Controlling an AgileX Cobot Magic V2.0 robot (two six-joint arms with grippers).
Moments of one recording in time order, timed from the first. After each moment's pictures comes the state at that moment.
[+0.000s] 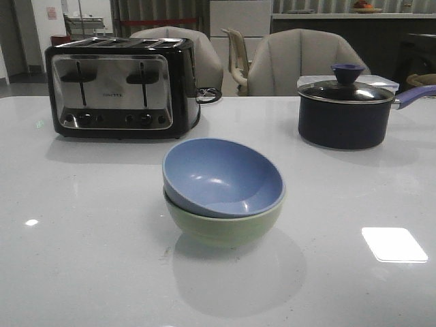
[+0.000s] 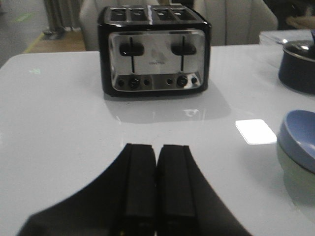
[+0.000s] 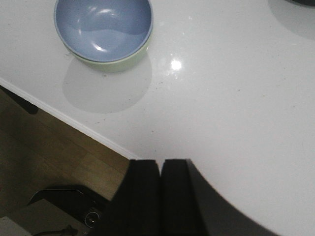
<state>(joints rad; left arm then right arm) -0.19 0.11 -0.17 0.04 0.29 -0.08 0.41 0.59 -0.67 0.09 0.91 -0.04</state>
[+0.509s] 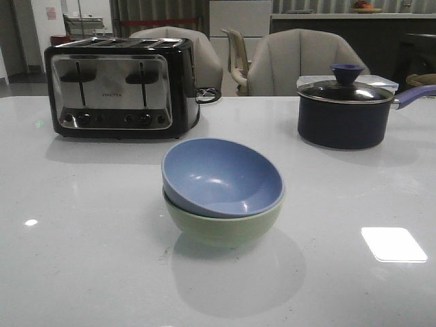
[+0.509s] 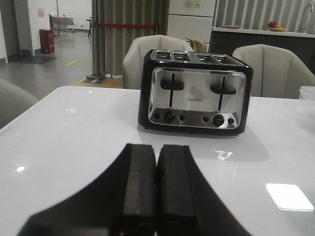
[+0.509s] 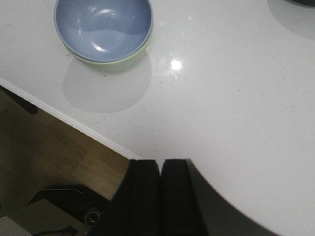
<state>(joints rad) -0.06 0.00 0.00 0.00 0.05 -0.08 0.41 0.59 -0.67 0.09 0.91 -0.04</state>
